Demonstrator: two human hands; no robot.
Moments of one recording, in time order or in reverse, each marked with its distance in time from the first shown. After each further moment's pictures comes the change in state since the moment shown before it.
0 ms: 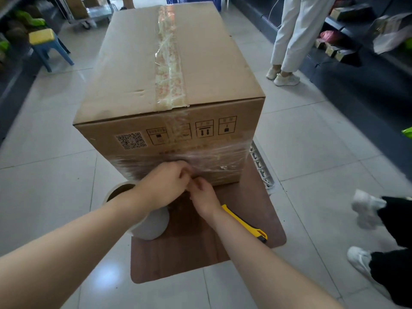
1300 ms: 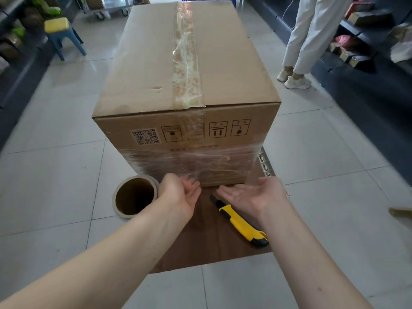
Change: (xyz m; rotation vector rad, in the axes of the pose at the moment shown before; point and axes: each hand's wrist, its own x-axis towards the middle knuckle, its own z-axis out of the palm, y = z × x) left_hand -0.018 0.050 0.013 -1.902 0.457 -0.982; right_hand -0.052 -0.080 -0.085 1.219 0.088 0.607
